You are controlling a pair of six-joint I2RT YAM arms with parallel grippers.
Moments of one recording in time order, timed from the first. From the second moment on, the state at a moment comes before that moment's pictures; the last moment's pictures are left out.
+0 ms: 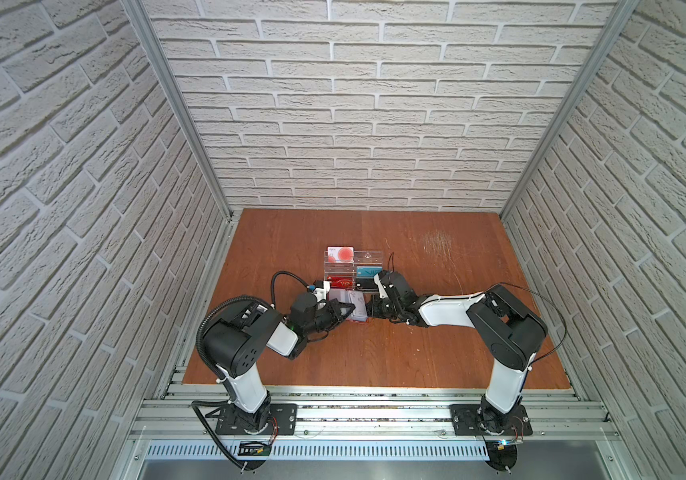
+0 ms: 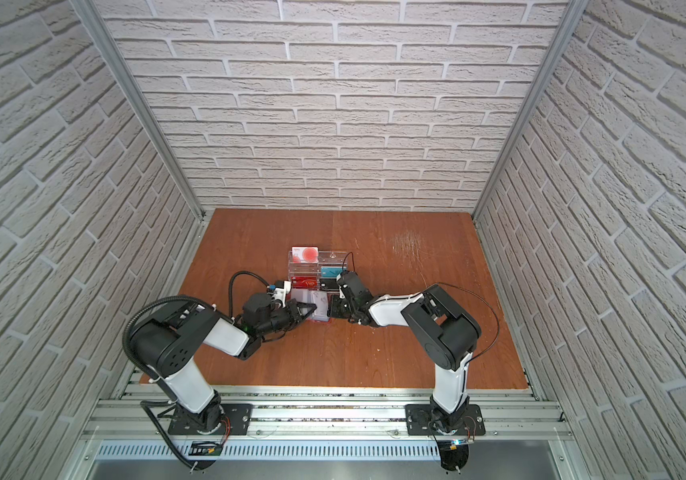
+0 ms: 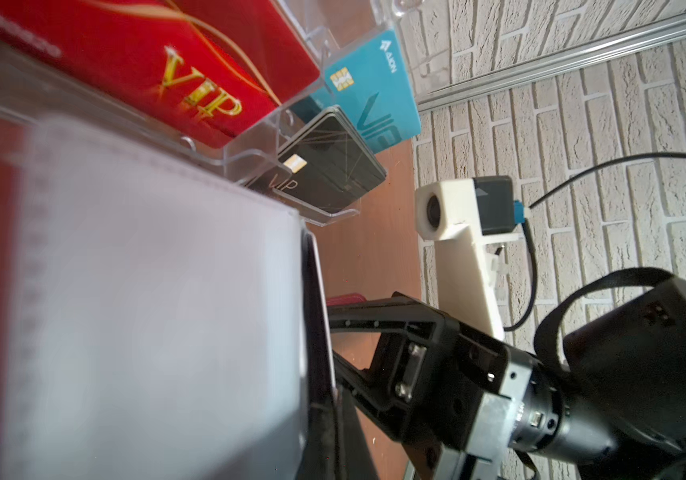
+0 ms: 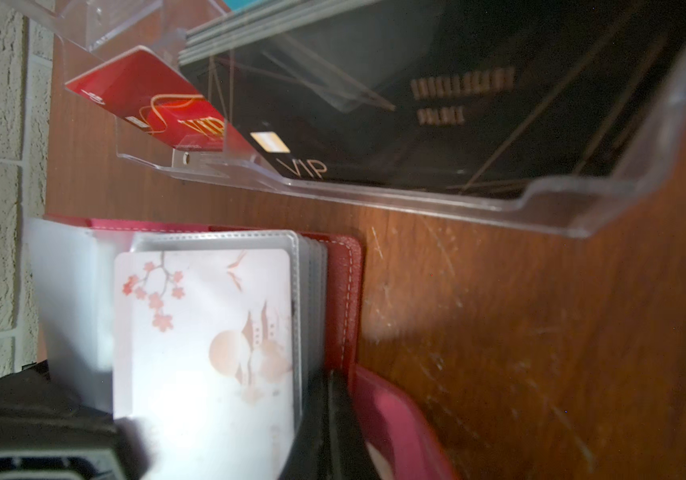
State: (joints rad) left arm -0.52 1.72 0.34 1.01 0.49 -1.11; right arm 0.64 1.86 0.89 0.12 -0.21 0.77
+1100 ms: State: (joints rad) left arm -0.33 1.70 0.22 1.03 0.62 -1.09; right arm 0.65 1.89 0.93 0.13 -0.25 0.77
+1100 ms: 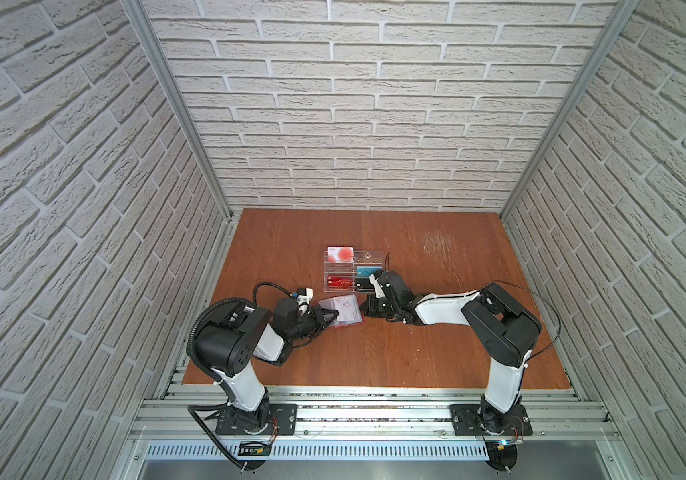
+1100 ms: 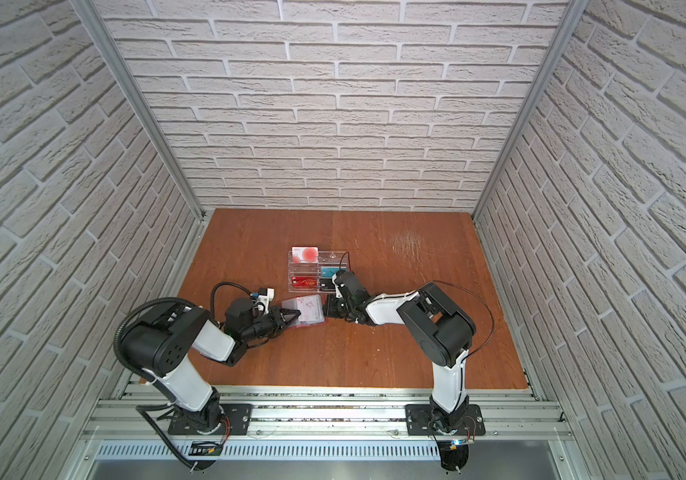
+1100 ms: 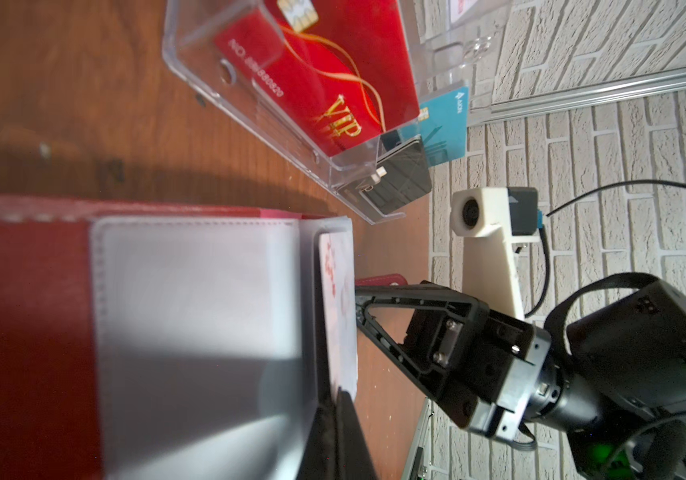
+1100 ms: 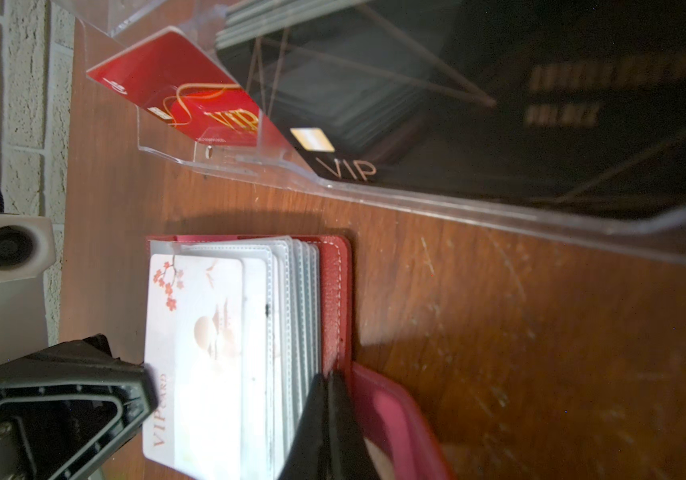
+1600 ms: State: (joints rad) left arm -0.28 1.66 0.20 1.01 0.66 -1.06; right arm 0.65 1.89 0.93 0.14 -0.25 0.77
